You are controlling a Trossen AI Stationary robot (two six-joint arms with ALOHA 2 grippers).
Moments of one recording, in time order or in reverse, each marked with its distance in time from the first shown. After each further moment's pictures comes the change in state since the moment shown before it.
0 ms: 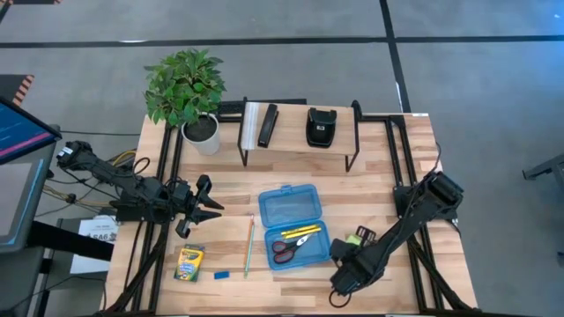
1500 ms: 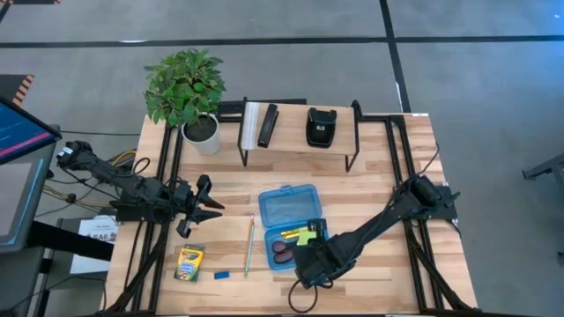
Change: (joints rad) left arm 0.000 0.000 0.000 -0.014 -0.014 -0.006; right arm -0.164 0.143 0.311 0.123 0.219 -0.766
